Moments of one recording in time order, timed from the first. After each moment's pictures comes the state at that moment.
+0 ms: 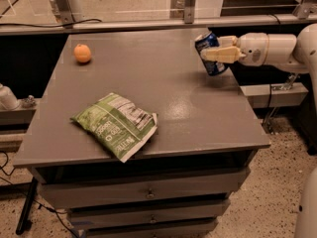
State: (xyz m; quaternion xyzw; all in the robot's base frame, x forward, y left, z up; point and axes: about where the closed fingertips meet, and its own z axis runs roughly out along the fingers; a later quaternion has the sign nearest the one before) arm 0.702 -0.160 0.913 -0.42 0.61 0.43 0.51
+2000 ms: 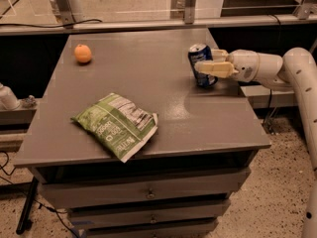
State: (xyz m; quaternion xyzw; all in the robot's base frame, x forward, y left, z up) arm 0.672 -0.138 0.888 -0.42 0.54 0.51 0.52
